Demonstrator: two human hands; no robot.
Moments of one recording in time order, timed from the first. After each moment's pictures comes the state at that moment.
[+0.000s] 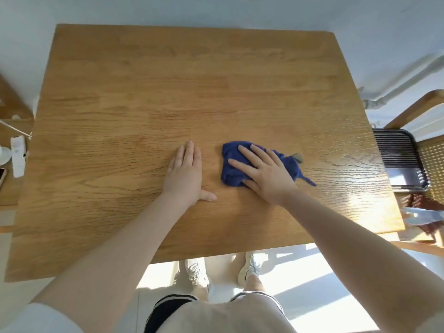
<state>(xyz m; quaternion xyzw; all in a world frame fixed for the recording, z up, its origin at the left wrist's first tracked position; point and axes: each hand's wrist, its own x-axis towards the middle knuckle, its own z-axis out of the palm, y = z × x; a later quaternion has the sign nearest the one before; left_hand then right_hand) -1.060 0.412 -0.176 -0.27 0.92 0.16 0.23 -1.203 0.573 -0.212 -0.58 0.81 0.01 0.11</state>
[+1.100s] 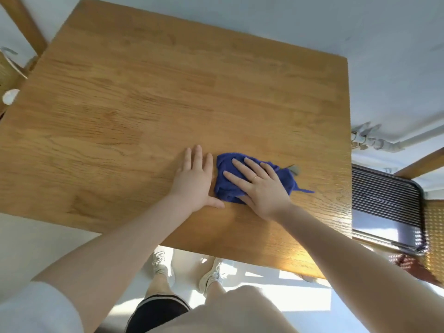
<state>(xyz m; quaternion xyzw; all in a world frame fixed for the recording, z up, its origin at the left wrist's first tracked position) -1.135 0.528 -0.177 -0.36 0.89 0.17 0.23 -1.283 0.651 -0.211 -0.69 0.72 0.03 0.12</state>
